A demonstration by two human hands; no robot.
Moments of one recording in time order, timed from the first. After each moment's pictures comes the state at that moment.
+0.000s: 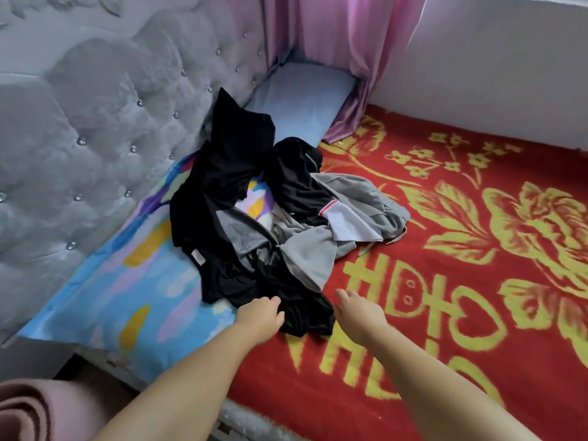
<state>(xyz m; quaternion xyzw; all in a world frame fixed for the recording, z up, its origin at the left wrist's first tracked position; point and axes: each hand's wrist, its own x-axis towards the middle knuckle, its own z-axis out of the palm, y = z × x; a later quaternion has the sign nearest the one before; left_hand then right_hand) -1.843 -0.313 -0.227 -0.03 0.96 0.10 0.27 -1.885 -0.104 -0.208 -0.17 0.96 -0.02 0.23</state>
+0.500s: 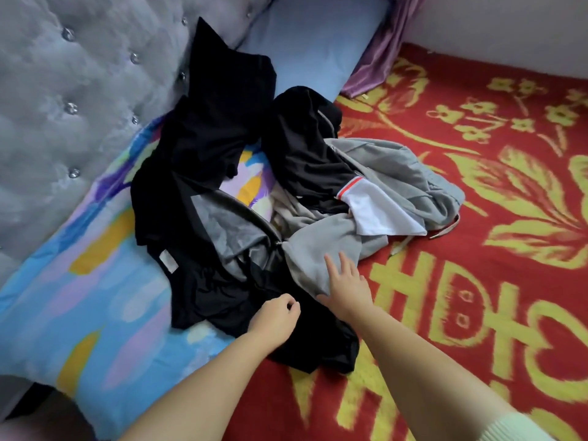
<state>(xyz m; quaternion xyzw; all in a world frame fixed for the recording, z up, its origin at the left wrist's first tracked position) -1.952 -0.308 -0.366 -0.18 0.90 0.30 0.27 -2.032 -0.158 -0.382 -0.15 0.95 -0.06 0.27</state>
